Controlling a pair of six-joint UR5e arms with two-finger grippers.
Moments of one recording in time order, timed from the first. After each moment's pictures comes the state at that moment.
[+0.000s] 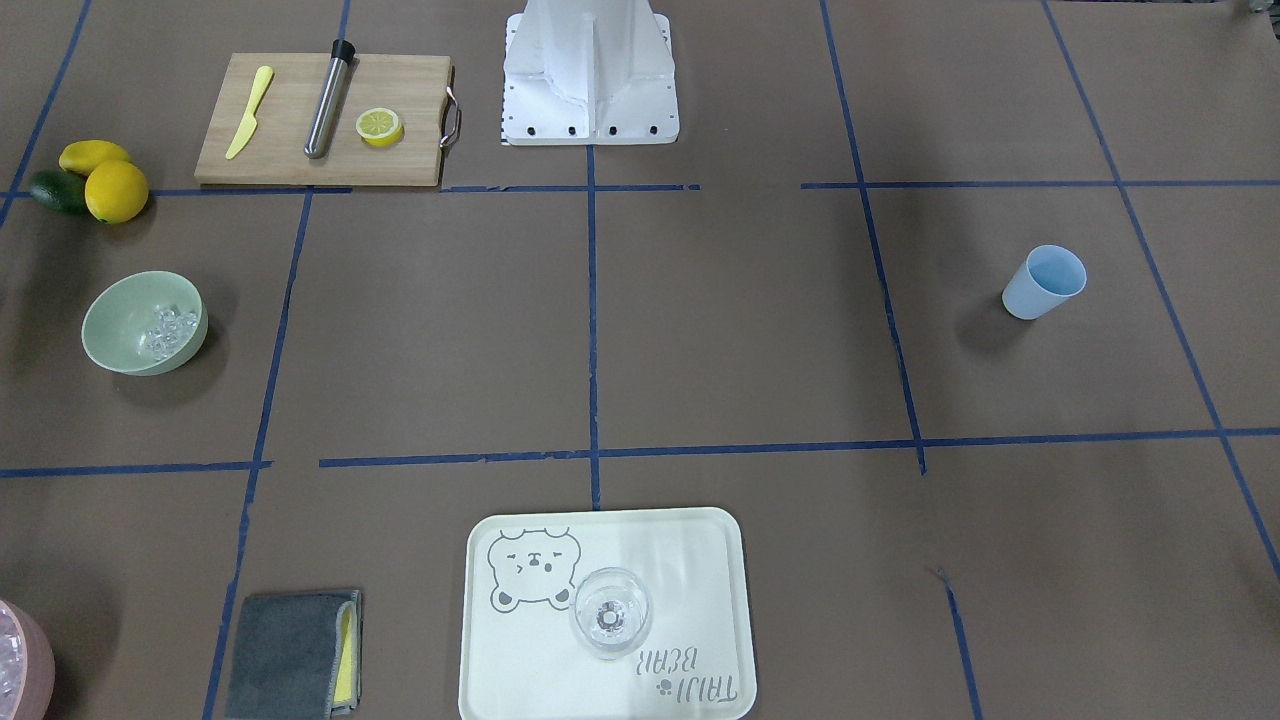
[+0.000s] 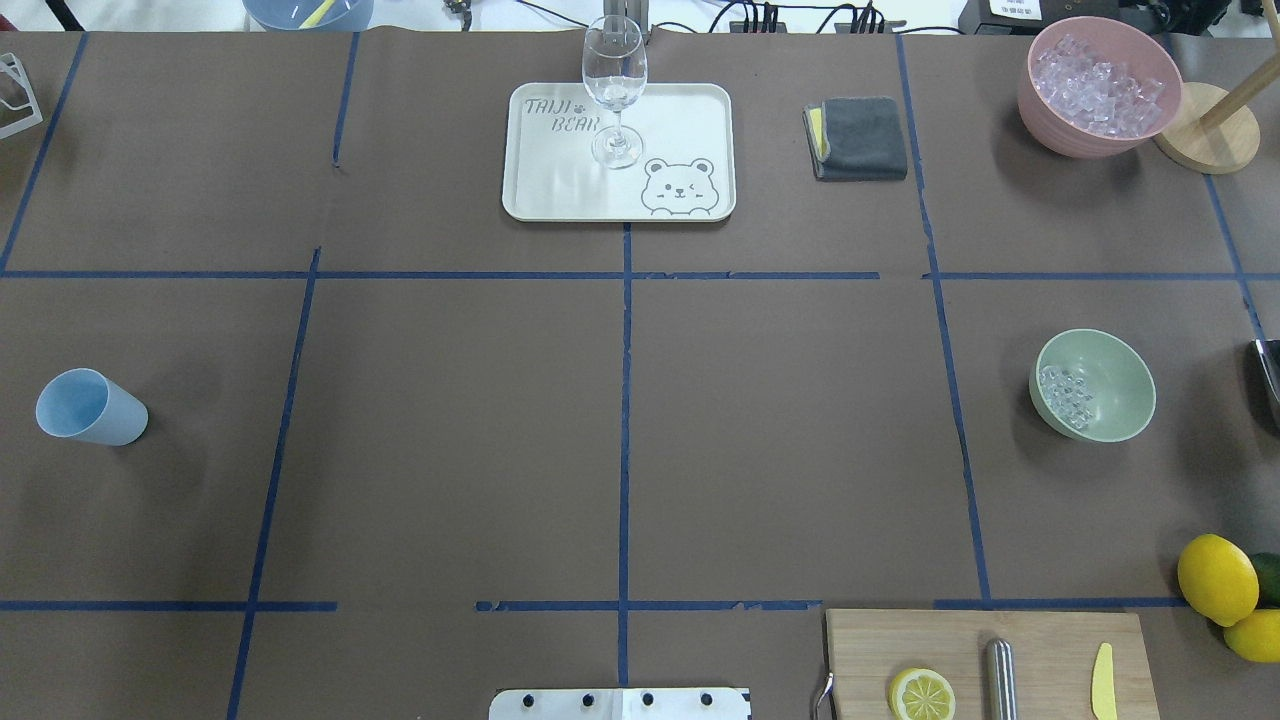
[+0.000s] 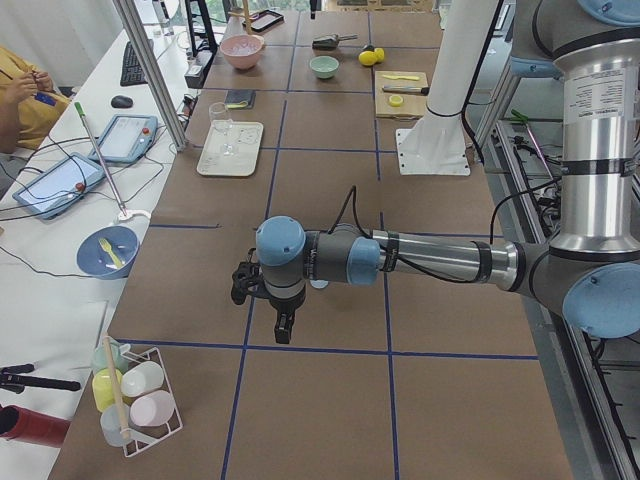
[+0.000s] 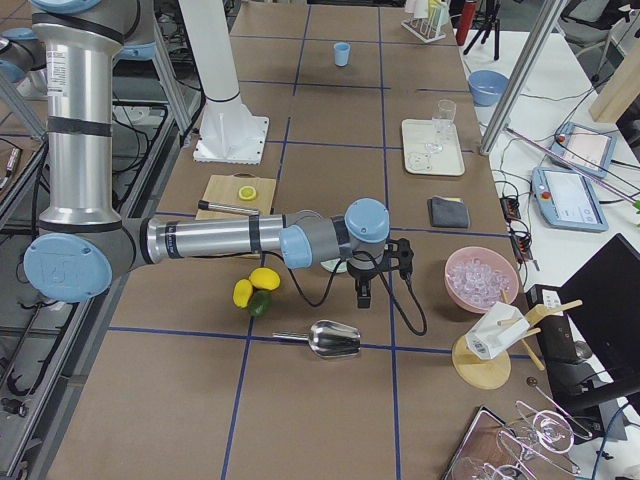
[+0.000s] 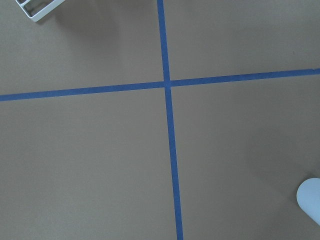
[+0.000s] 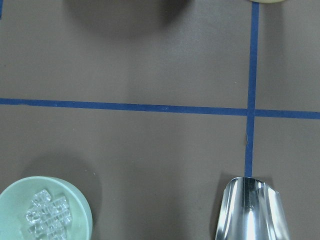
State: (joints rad) left arm -1.56 -1.49 -1.76 -1.55 -2.36 0.02; right arm 1.44 -1.63 1.73 -1.41 2.41 0.24
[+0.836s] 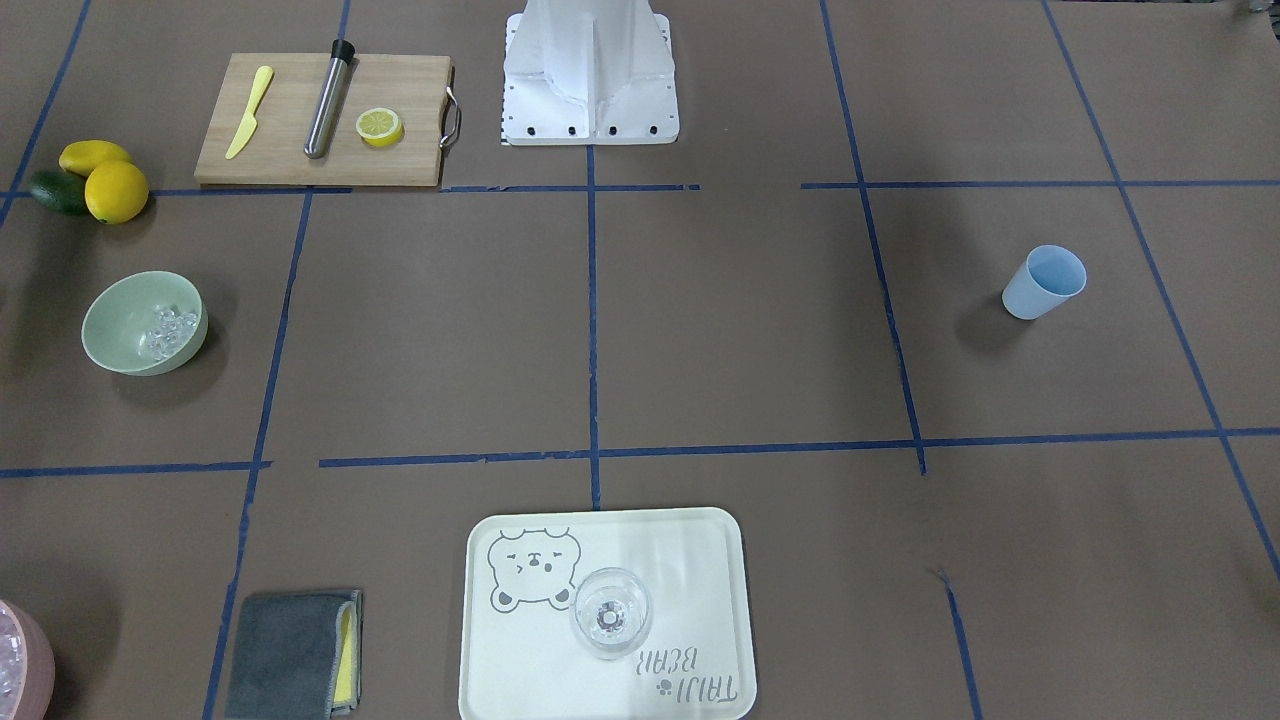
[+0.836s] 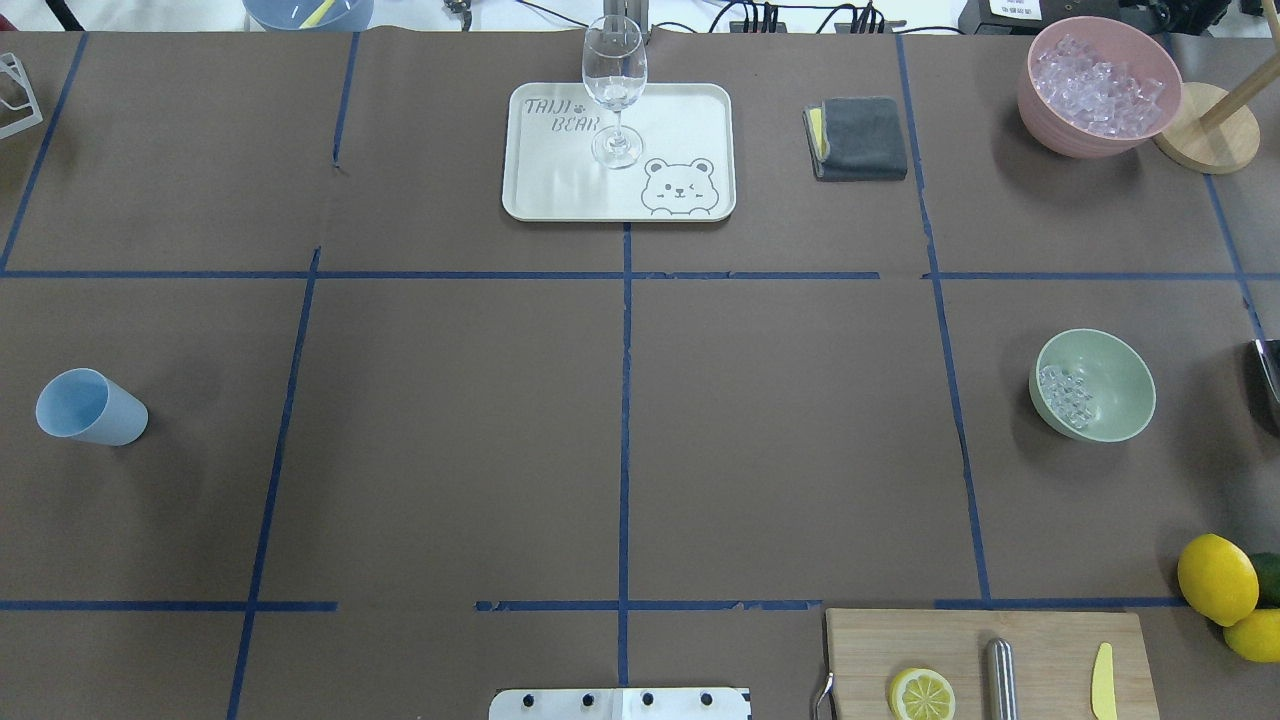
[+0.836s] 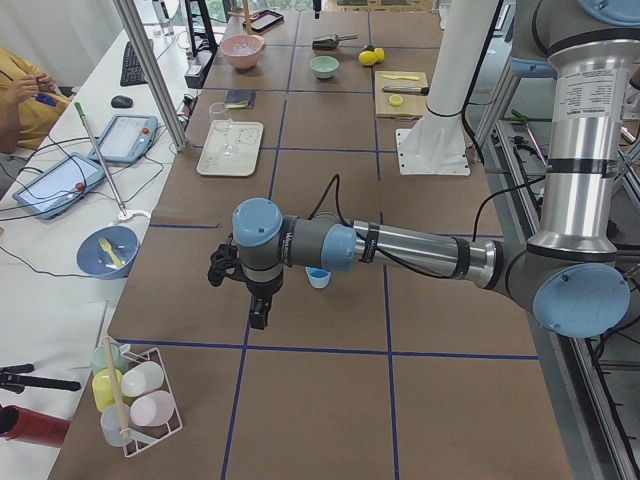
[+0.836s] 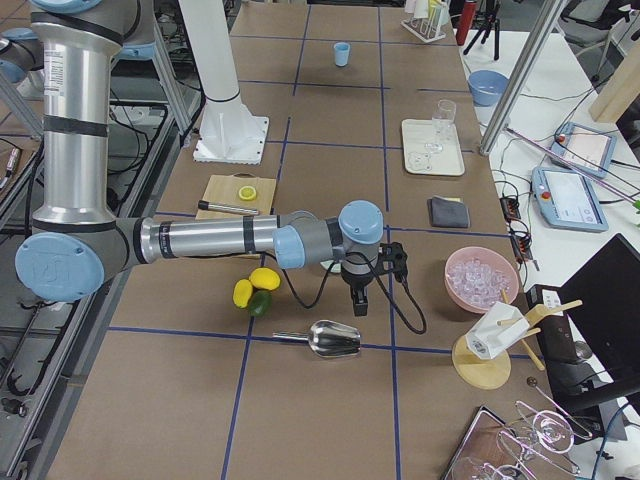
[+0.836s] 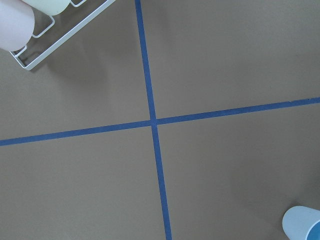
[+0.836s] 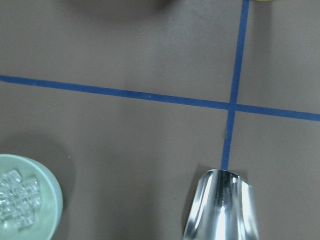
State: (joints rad) left arm -1.55 -1.58 -1.71 -1.55 -2.35 0.02; right arm 1.44 -1.67 1.74 -1.47 2.32 0.03
